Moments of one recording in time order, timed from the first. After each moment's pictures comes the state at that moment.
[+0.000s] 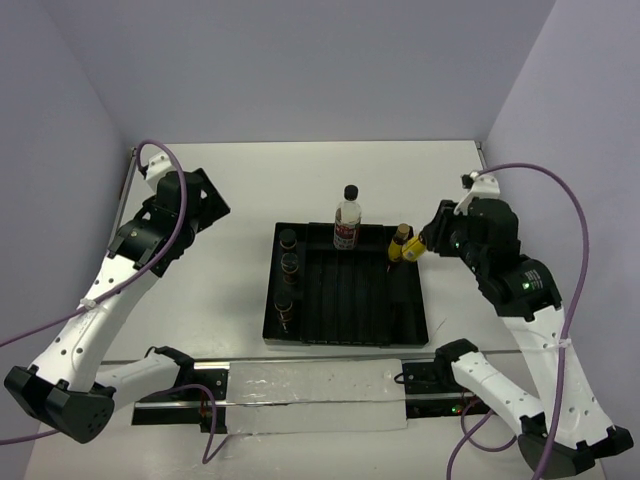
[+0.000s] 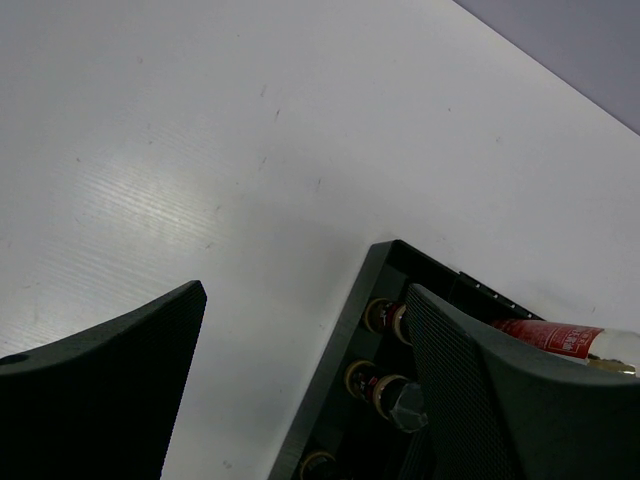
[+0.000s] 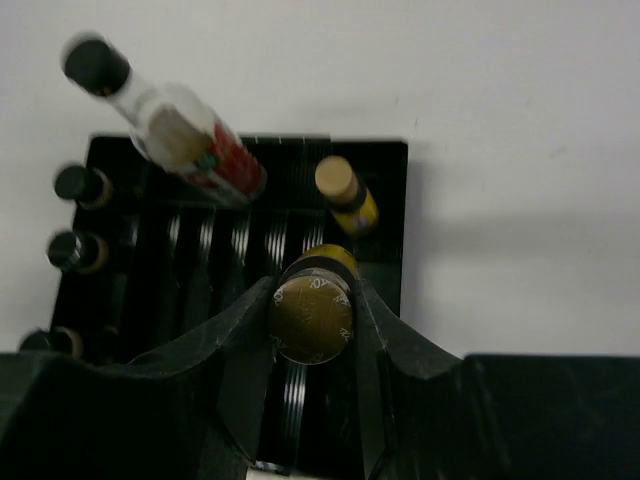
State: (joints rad) left arm -0.46 1.09 1.22 -0.76 -0.51 -0.73; right arm 0.32 0.78 1.16 -0.85 0.16 0.30
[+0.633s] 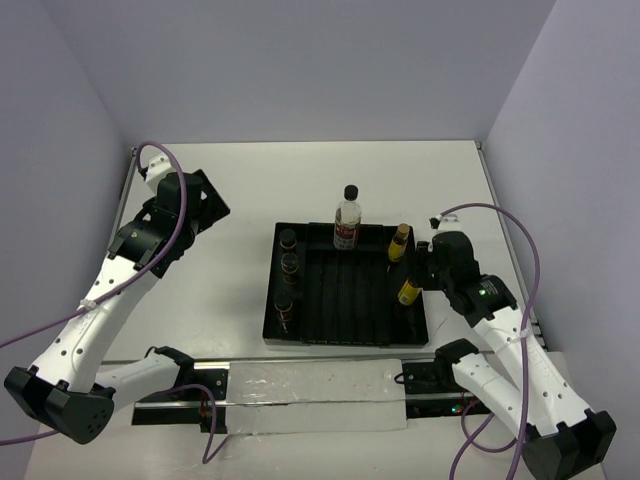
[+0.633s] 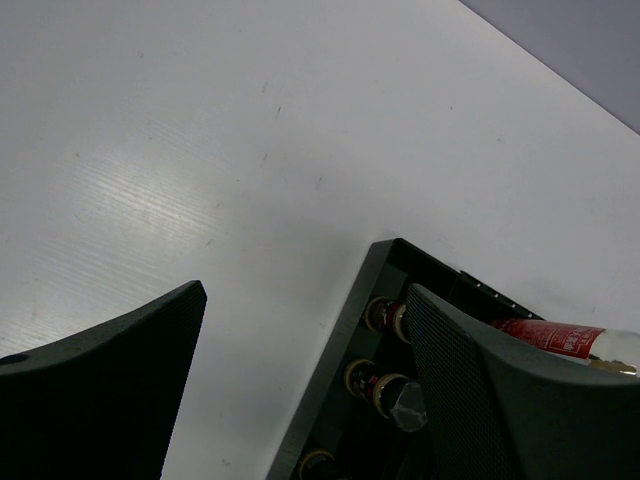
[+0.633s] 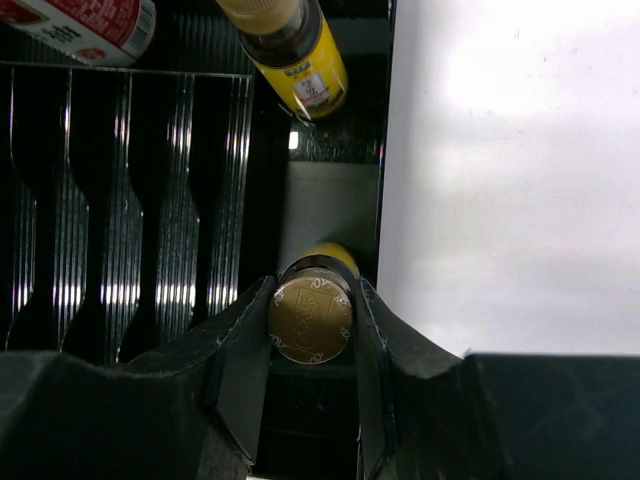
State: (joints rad) left arm -0.46 1.08 1.21 -0.76 -0.51 -0.74; right arm 0.34 0.71 0.69 -0.72 0.15 0.30
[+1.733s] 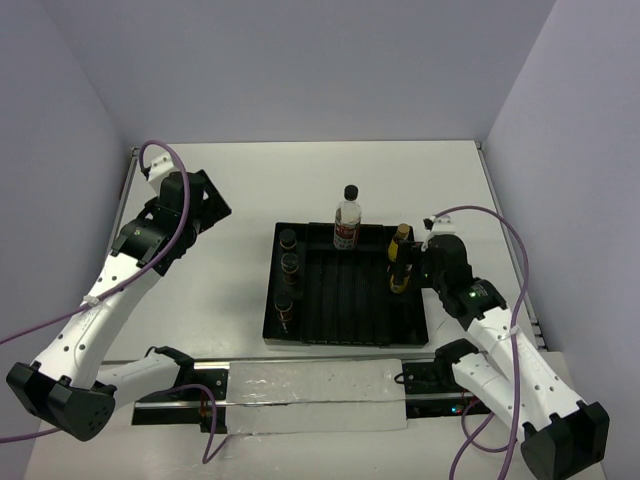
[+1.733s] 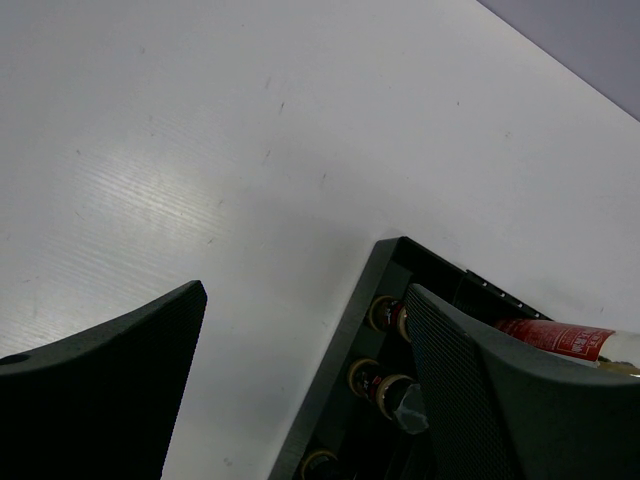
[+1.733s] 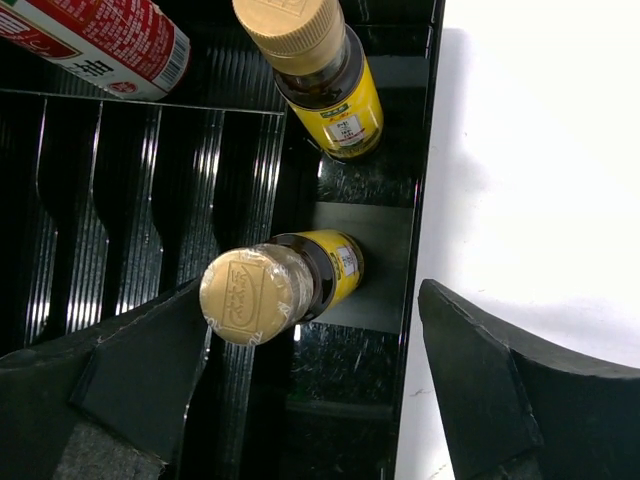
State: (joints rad) left arm -0.46 1.10 1.21 -0.76 -0.51 -0.74; right arm 0.34 0.72 0.57 -0.50 0.11 0.31
